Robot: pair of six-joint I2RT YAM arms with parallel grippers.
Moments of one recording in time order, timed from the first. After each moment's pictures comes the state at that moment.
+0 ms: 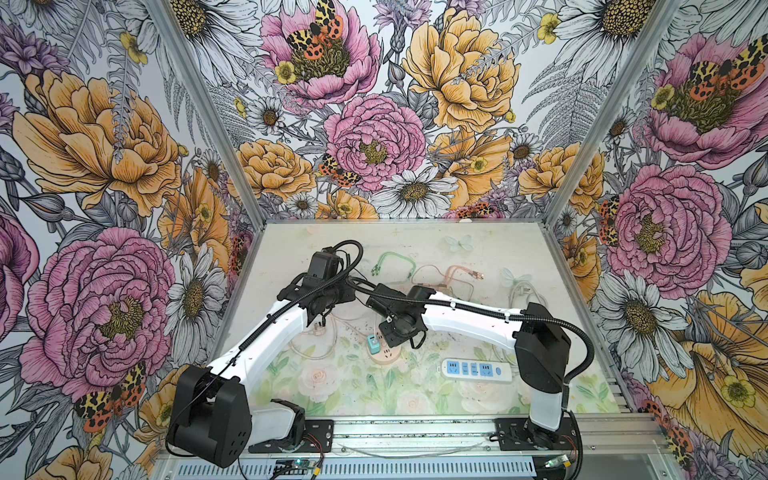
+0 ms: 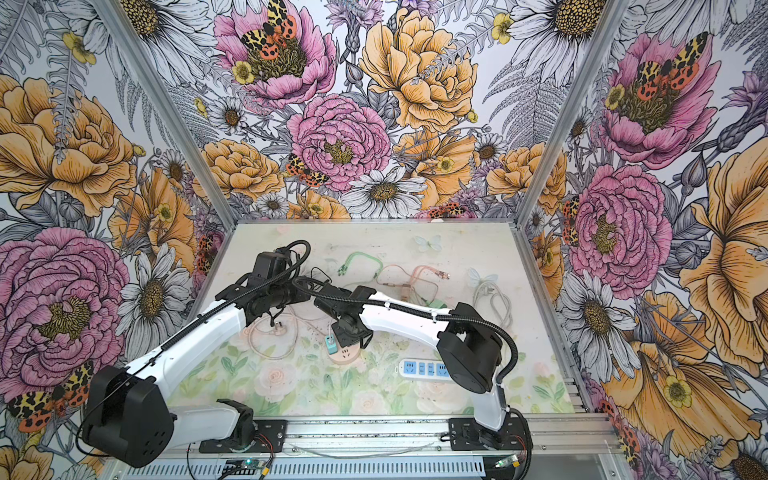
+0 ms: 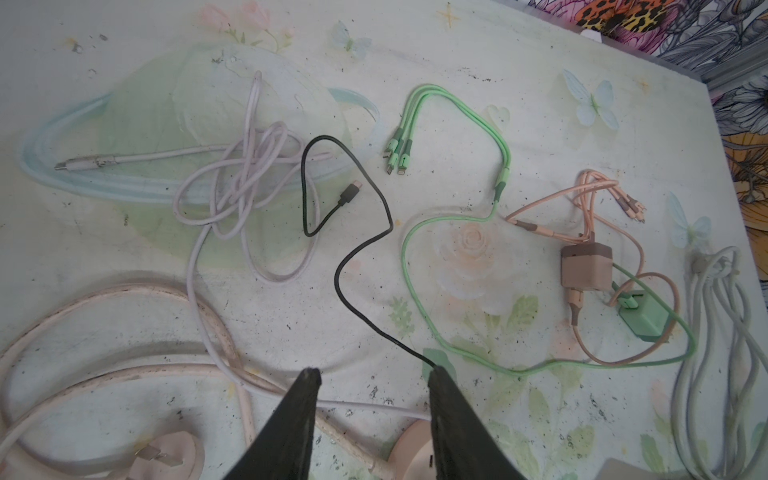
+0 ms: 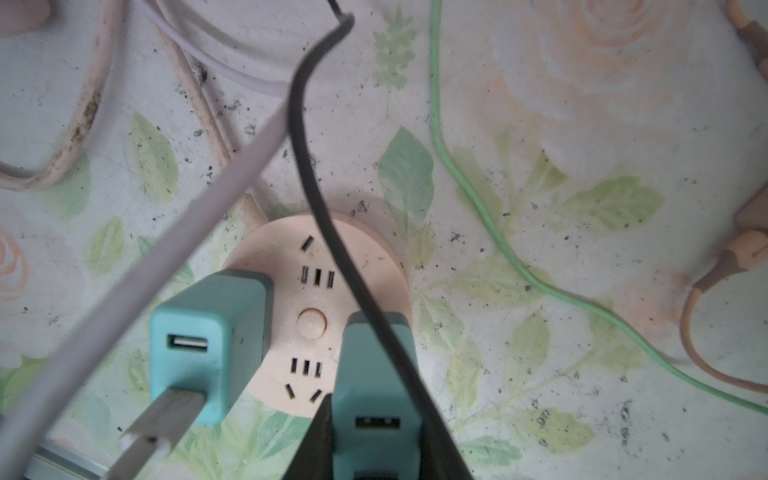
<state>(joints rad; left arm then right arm) -0.34 1.29 0.94 -0.47 0.01 -0.46 1.01 1.92 1.53 -0.94 0.09 0.47</state>
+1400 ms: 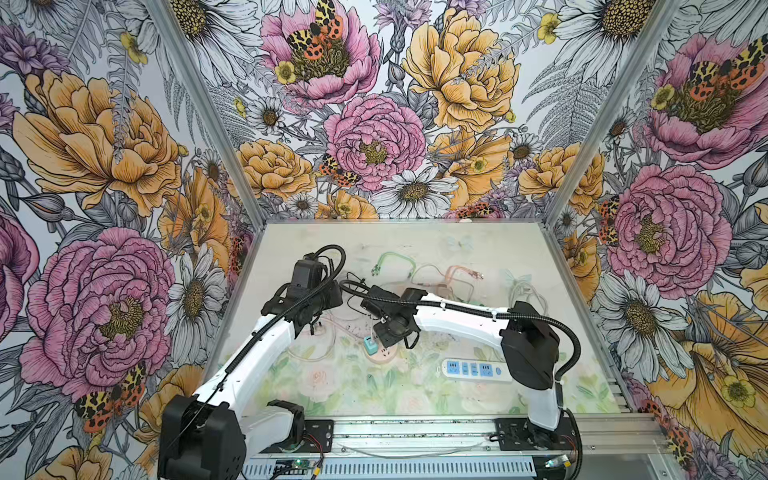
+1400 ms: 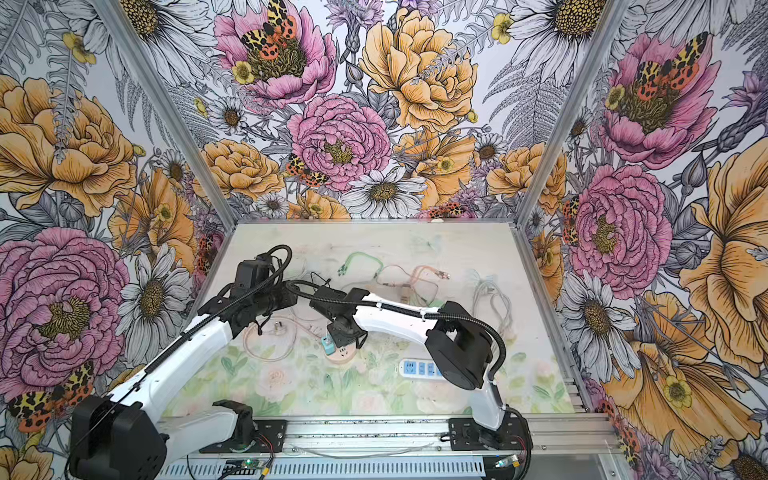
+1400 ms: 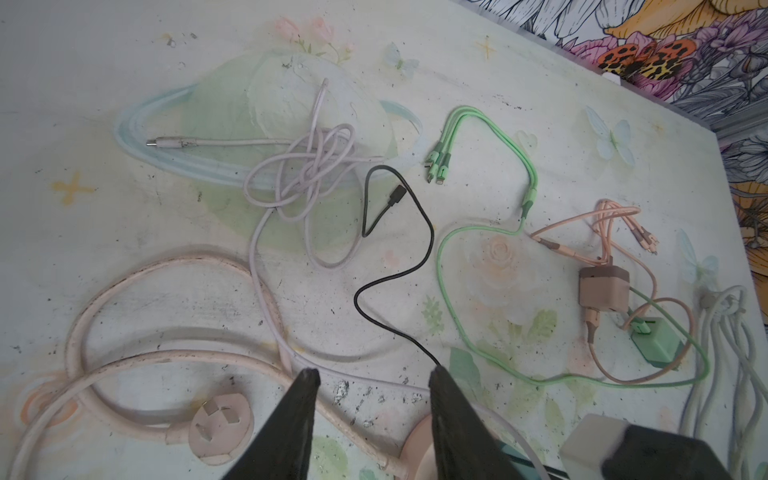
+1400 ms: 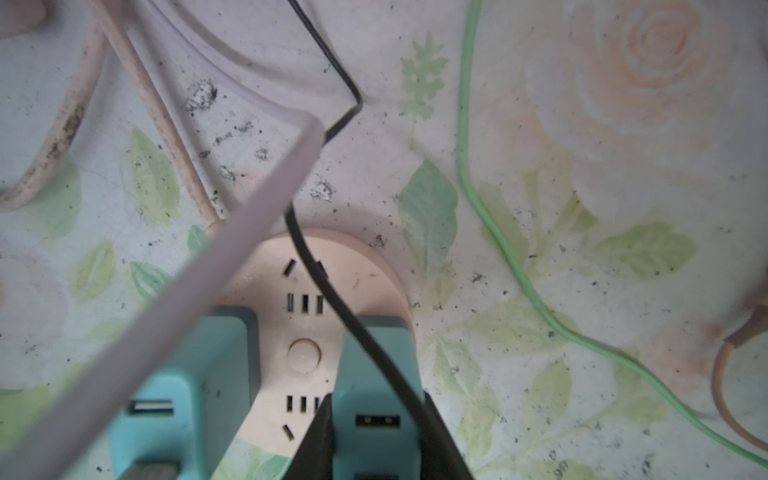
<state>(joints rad) -0.25 1.15 0.84 -0.48 0.01 -0.47 1.03 2.01 1.55 -0.88 0.09 0.42</state>
